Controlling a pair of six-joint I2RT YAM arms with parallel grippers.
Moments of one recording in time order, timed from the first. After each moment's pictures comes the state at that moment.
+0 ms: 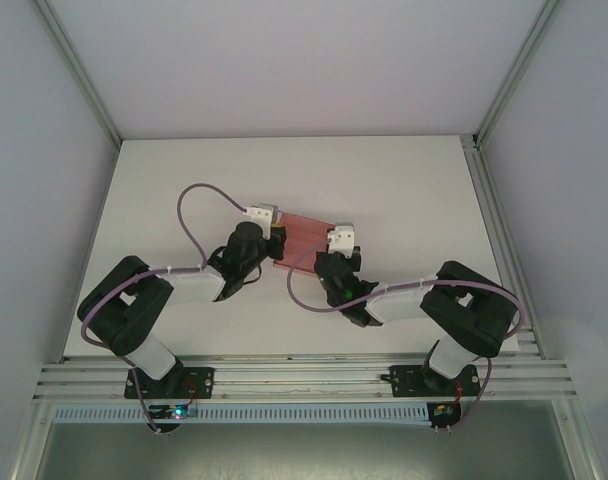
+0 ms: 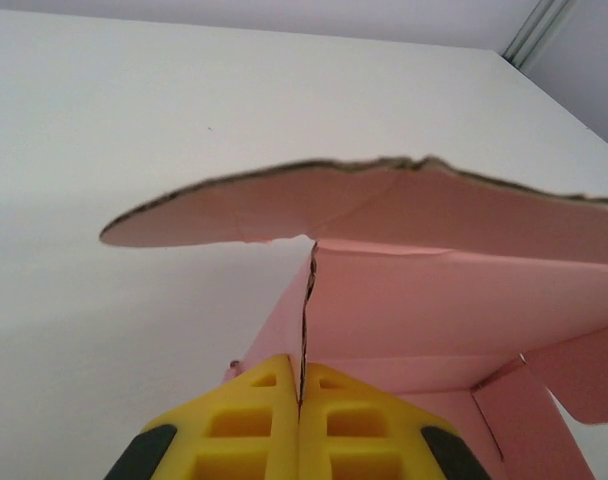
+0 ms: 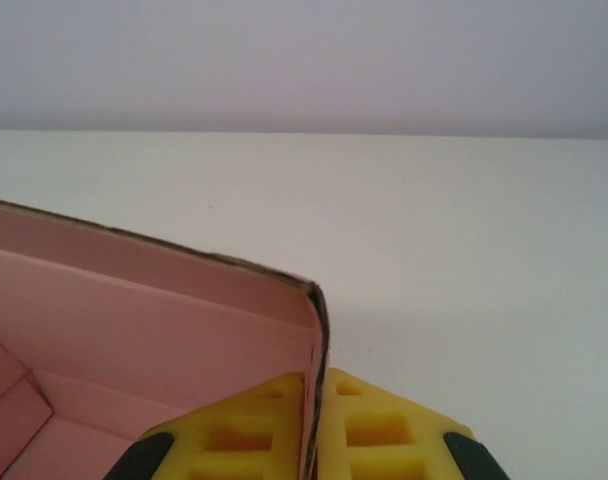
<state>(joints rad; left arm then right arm) -0.61 1.59 0.61 0.60 -0.04 -0.35 0.95 1.62 0.54 0.70 0.93 0.32</state>
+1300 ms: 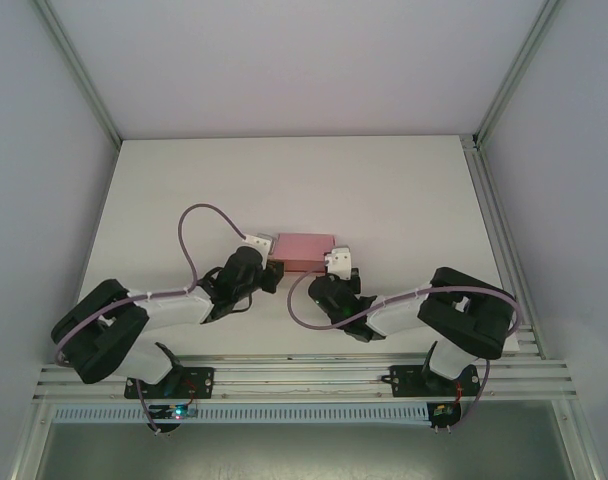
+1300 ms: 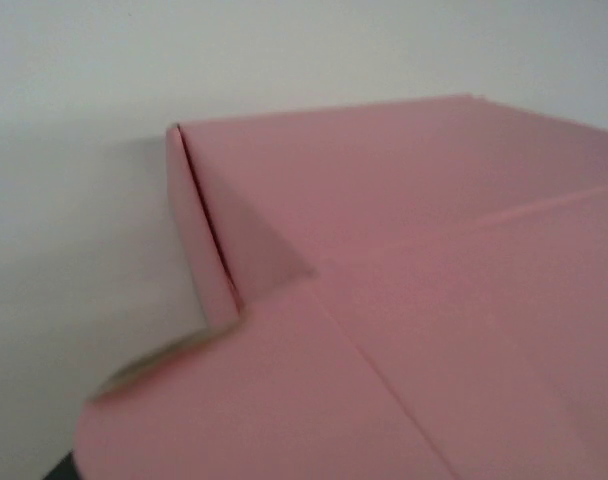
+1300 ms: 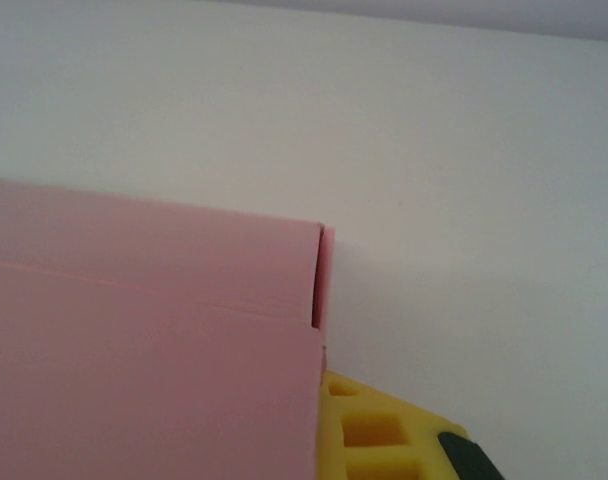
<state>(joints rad) -0.71 1.39 0.47 0.30 -0.03 -0.42 1.05 1.63 0.47 0.51 0.90 0.49</state>
